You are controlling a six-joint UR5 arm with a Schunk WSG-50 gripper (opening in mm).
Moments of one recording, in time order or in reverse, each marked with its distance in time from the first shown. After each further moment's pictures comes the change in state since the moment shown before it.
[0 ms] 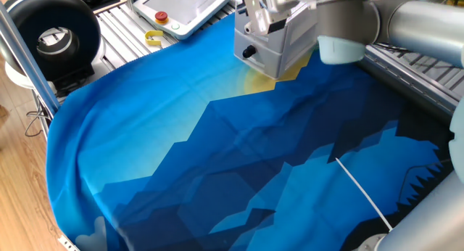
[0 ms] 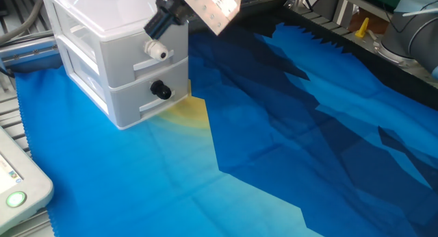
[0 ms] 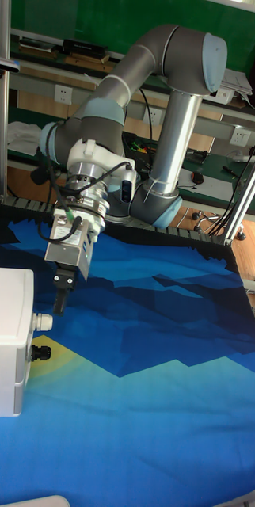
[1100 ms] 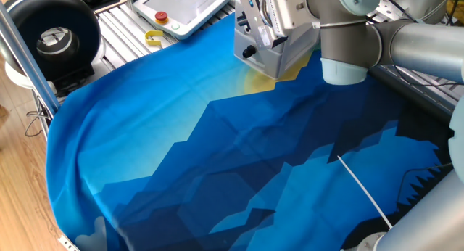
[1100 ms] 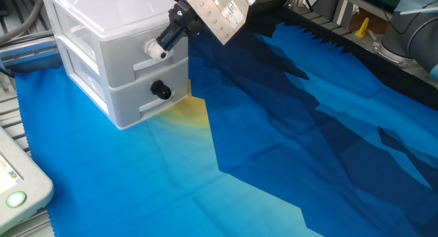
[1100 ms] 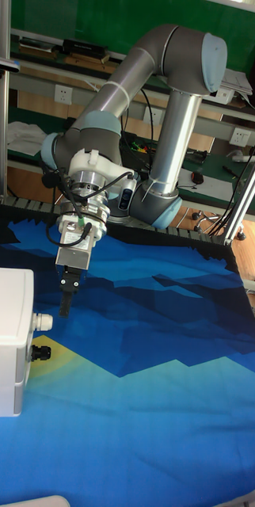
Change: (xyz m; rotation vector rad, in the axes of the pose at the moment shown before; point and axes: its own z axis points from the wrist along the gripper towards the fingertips) arm -0.005 0.019 -0.003 0.027 -0.035 -0.088
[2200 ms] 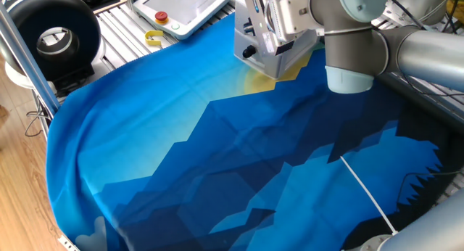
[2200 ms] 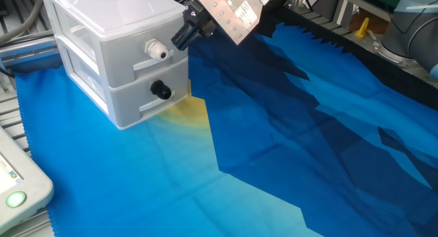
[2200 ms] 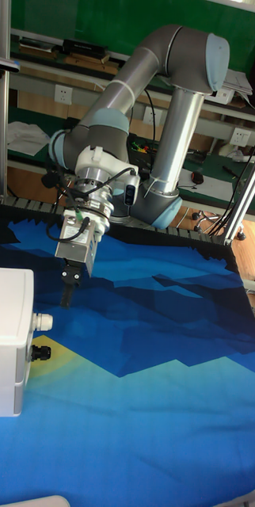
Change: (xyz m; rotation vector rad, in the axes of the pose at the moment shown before) arm 0.006 0.019 -0.018 -0.025 0.059 0.102
